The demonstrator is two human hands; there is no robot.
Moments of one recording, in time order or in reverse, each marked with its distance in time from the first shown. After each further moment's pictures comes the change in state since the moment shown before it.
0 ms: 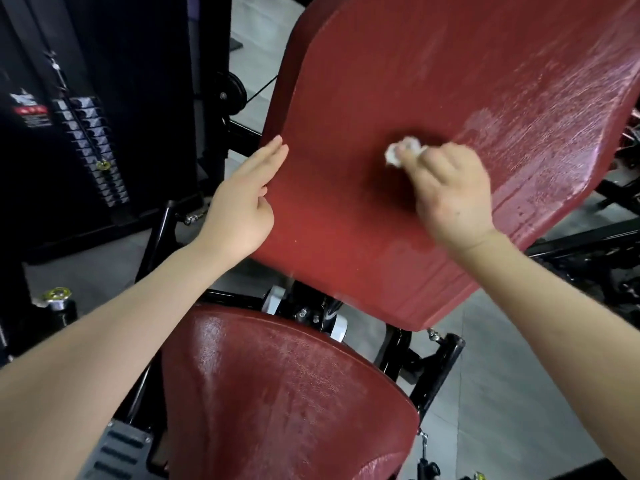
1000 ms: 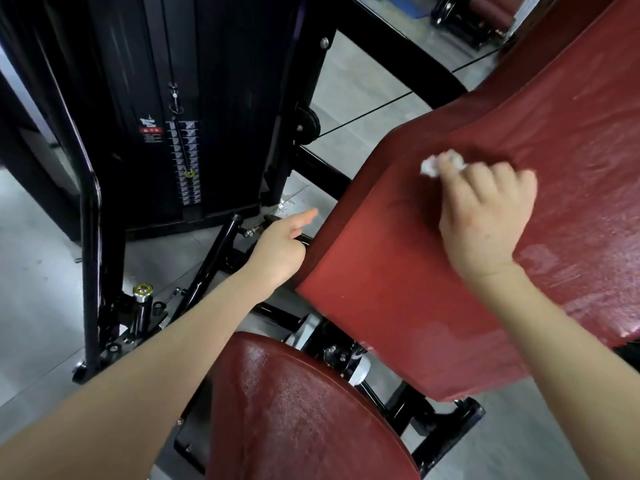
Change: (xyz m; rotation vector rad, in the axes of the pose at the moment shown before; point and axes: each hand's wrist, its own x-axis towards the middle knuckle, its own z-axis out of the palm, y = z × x) left_hand 0.022 0.014 -0.047 -0.322 0.021 -0.623; right_hand 0.112 0.003 0.012 -0.089 0.078 0.153
